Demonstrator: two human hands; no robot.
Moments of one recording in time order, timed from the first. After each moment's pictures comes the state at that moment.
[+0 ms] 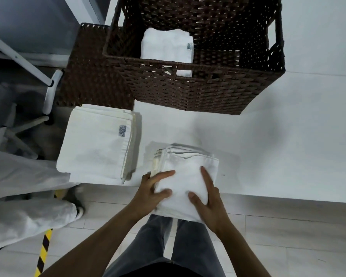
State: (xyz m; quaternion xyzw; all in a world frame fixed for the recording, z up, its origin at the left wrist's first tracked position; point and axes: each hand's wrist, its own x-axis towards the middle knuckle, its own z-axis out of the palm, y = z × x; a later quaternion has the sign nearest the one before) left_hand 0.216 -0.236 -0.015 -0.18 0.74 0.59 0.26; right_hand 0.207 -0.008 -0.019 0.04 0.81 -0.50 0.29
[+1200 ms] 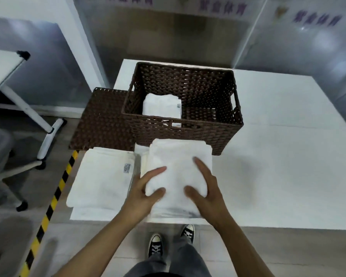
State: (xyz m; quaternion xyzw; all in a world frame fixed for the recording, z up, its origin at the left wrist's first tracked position) left_hand 0.177 -0.252 0.107 -0.11 0.76 0.64 0.08; right_hand 0.147 -0.033 0.118 -0.05 0.80 -0.59 0.12
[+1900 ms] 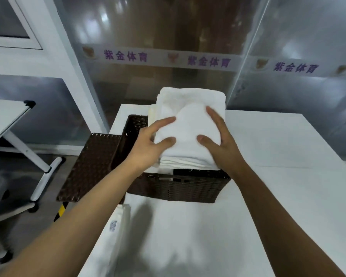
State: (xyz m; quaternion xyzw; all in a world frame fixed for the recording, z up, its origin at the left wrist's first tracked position) left_hand -0.048 -0.239 0.282 0.03 0.74 0.67 -0.03; right_hand -0.086 -0.015 0.277 -0.17 0.80 -0.57 -0.01
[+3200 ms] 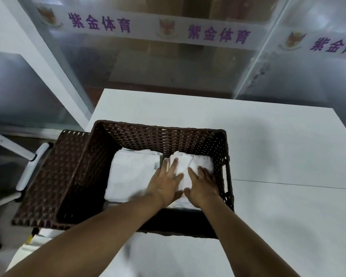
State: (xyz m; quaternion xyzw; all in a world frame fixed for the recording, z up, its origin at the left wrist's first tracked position) left_hand -0.220 -0.161 0.059 0.13 0.97 -0.03 0.21; right_hand -0.245 -0.009 0.058 -0.10 0.95 -0.02 0.30
